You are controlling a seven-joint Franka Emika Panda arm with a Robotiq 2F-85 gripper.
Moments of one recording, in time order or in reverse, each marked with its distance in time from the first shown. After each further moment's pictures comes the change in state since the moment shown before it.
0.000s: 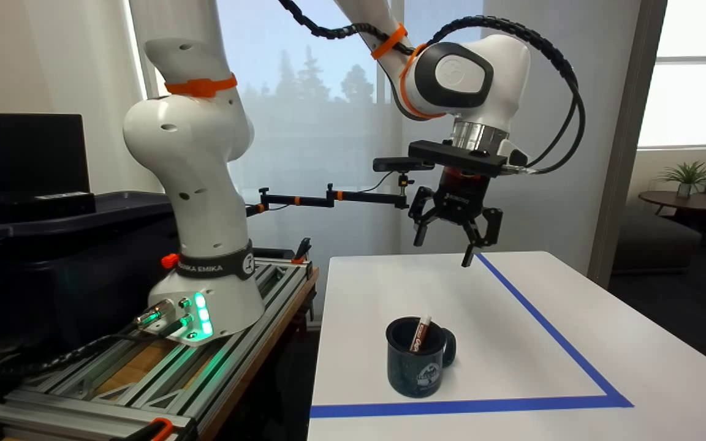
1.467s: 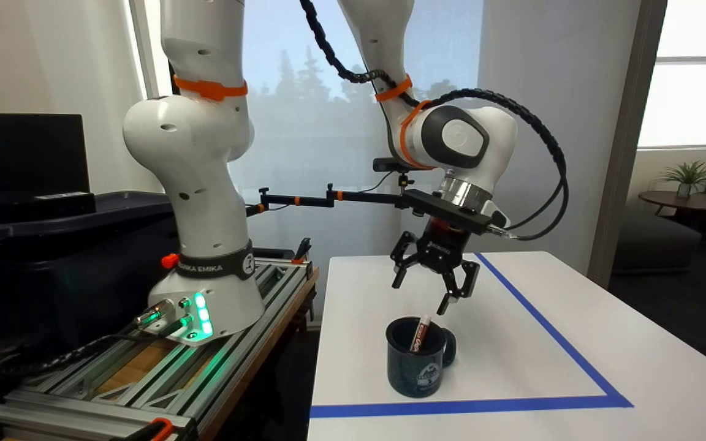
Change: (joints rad) arm -0.004 0.225 0.032 -0.001 -0.147 0.045 0.102
